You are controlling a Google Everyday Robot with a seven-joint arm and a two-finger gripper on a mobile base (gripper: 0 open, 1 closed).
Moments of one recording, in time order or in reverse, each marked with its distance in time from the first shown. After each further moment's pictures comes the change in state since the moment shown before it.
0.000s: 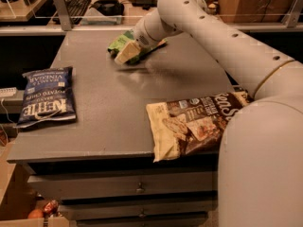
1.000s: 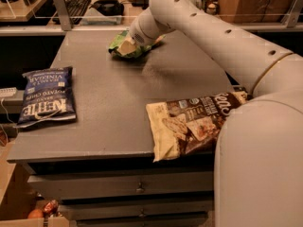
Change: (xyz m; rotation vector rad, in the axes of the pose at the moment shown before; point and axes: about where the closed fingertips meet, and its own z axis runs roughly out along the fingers) arm -0.006 -0.002 0.000 0.055 0.050 0.008
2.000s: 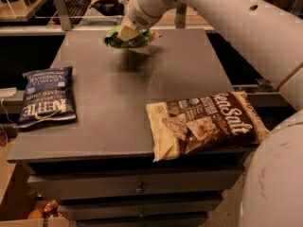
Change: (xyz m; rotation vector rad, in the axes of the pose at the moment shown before) arm -0.044 0.021 -0.080 -0.009 0.034 -0.248
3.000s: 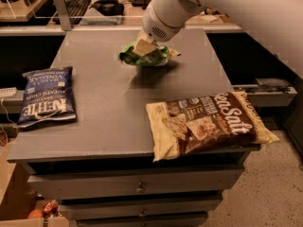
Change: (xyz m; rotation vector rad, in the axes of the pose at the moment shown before) arm 0.035 0.058 -0.065 -0.047 0.120 0.048
